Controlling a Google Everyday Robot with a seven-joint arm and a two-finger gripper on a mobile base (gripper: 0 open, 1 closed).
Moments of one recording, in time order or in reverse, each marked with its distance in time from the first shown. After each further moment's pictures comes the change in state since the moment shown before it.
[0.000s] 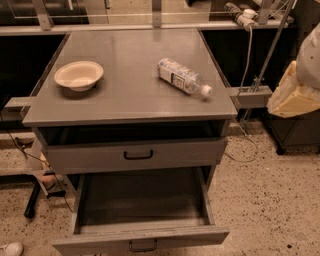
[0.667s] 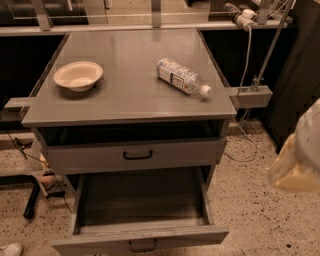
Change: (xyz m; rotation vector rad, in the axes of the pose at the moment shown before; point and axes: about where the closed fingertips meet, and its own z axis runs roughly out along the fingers) arm 0.028 0.111 0.041 -0.165 0.059 0.086
